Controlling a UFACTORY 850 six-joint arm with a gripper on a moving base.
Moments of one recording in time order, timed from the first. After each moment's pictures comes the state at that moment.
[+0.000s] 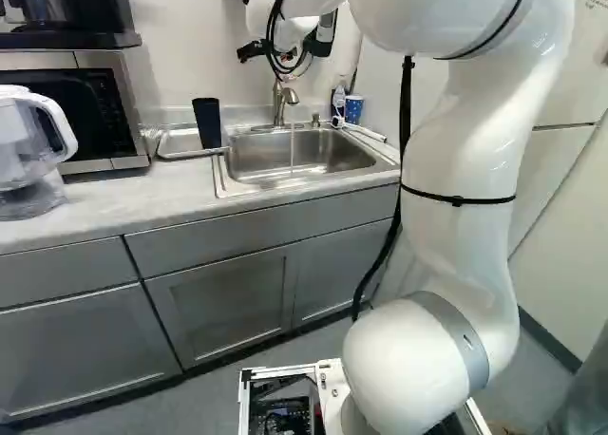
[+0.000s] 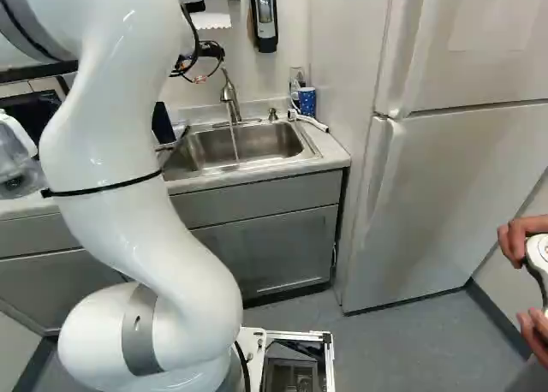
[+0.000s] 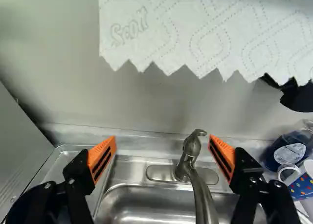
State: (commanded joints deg) arm 15.2 -18.1 -88.6 0.4 1.4 -4.9
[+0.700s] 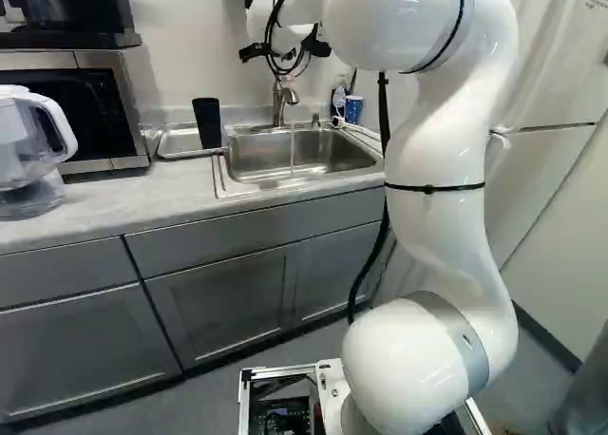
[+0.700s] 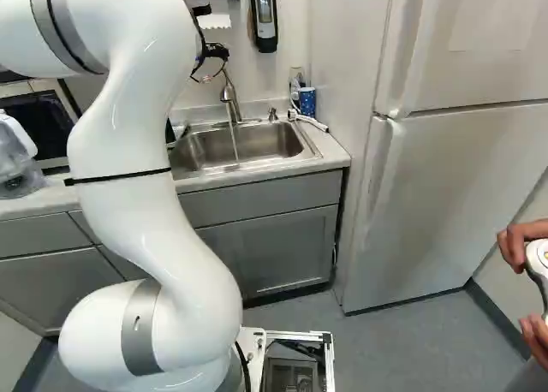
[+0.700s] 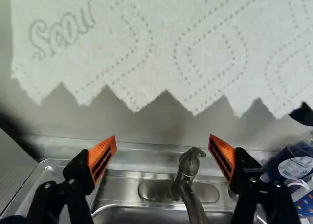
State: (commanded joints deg) arm 14.3 -25.2 -97.0 0.4 1.4 -4.9
